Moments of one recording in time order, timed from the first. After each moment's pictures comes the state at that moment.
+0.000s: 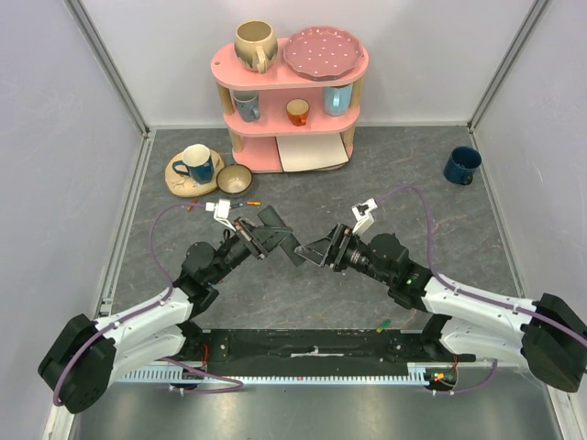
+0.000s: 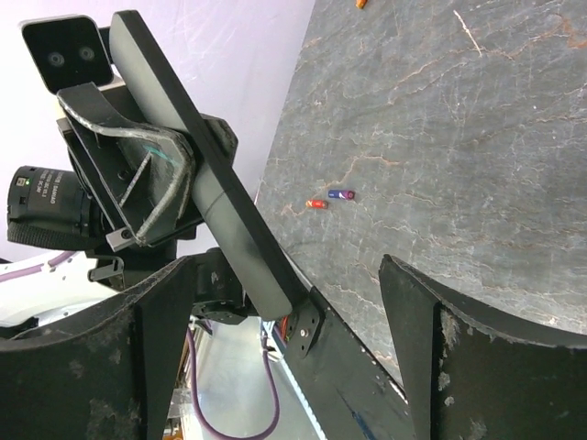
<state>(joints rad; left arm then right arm) -0.66 0.94 0.24 0.88 0.20 -1.01 0.90 1.03 0.43 0.46 -0.07 1.06</state>
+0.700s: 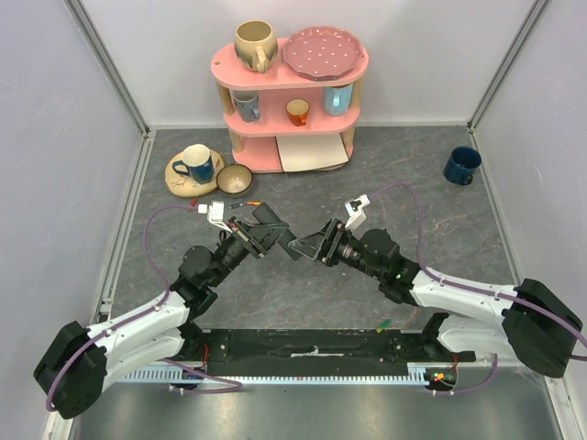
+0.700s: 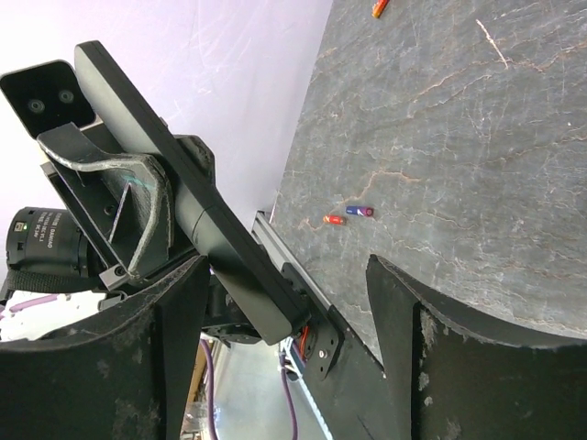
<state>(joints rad) -0.71 0.87 0.24 0.84 0.06 -0.91 0.90 1.16 0.48 0.57 -0.08 1.11</state>
